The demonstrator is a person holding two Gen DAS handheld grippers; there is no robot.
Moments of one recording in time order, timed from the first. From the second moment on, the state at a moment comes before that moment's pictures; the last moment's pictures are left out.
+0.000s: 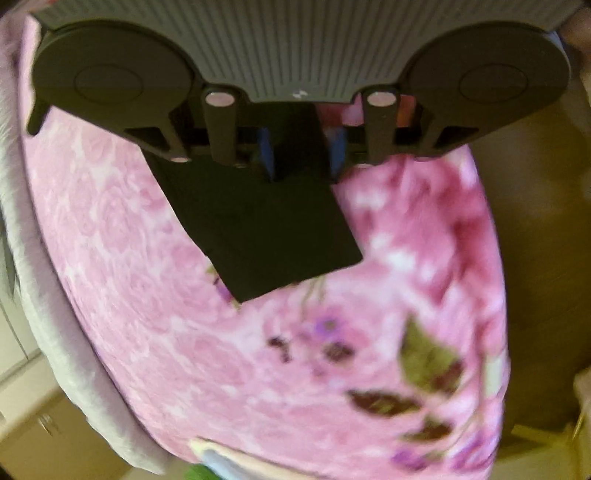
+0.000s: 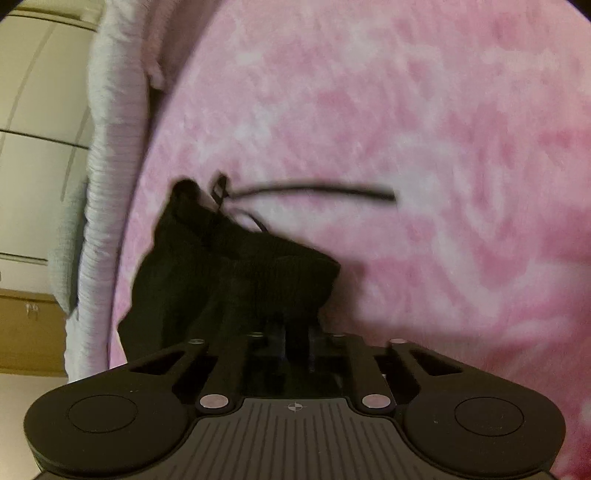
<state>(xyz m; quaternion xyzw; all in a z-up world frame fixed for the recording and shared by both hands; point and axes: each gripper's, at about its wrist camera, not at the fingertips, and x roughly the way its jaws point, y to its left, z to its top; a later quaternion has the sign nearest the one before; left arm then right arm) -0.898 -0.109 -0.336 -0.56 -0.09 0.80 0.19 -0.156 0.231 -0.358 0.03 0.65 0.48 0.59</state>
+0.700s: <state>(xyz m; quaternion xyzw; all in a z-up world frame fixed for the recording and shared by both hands) -0.885 -0.098 -0.308 -0.55 0.07 0.81 0.18 -0.059 0.163 -0.303 -0.05 0.57 0.38 0.73</state>
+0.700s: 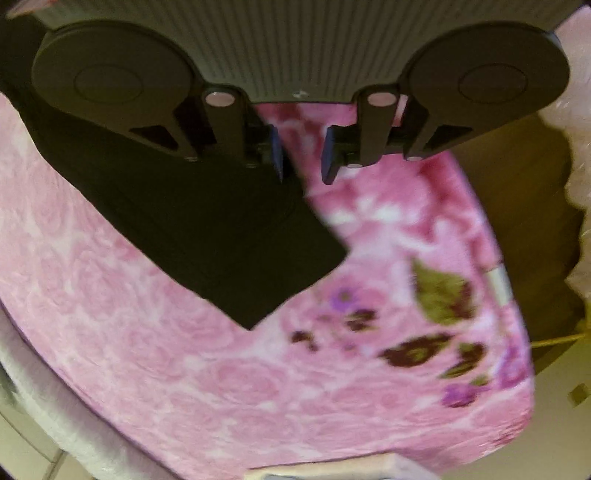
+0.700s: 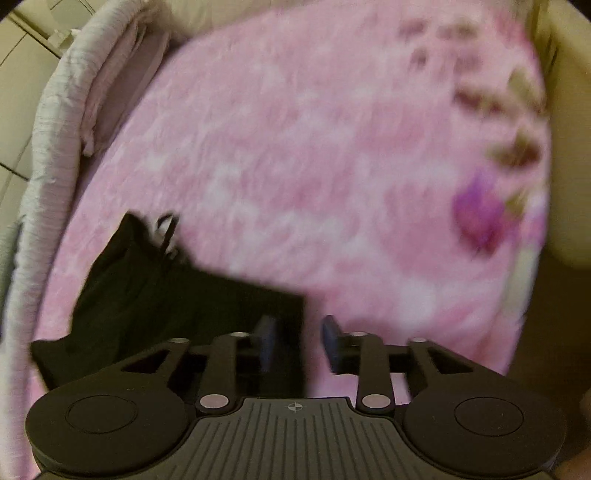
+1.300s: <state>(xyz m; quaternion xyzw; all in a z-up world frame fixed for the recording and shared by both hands) -0.736 0.115 -0.312 -0.63 0.01 0.63 0.46 -0.112 0.239 -0.317 -0.01 0.62 0.46 0.63</state>
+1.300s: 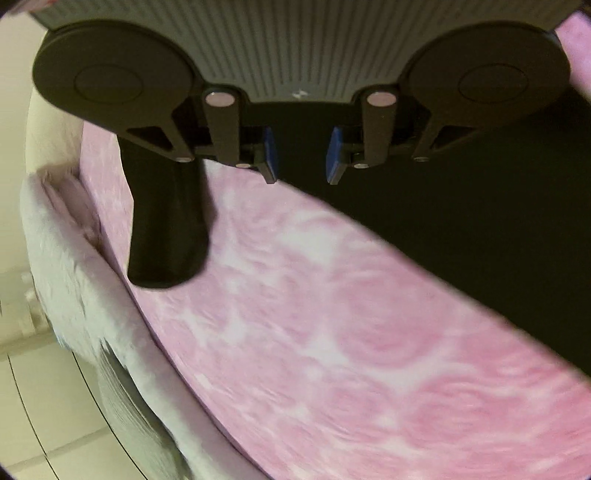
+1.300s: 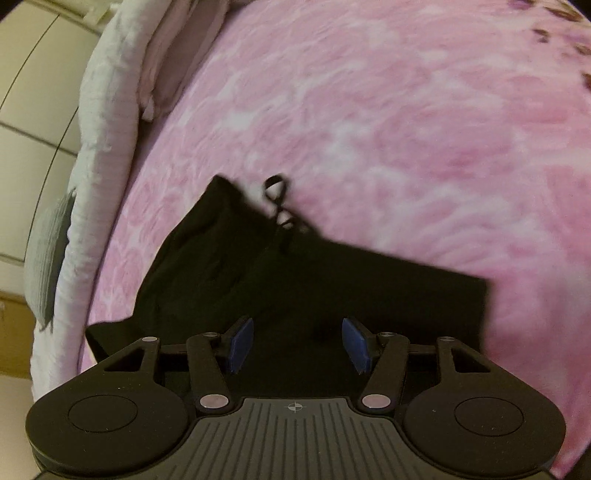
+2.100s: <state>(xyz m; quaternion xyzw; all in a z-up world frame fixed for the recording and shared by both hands) -0.718 0.336 -0.410 -0.67 -0.01 0.52 0.53 -0.184 0.310 -0.365 -0.04 0.63 0.42 0.65</state>
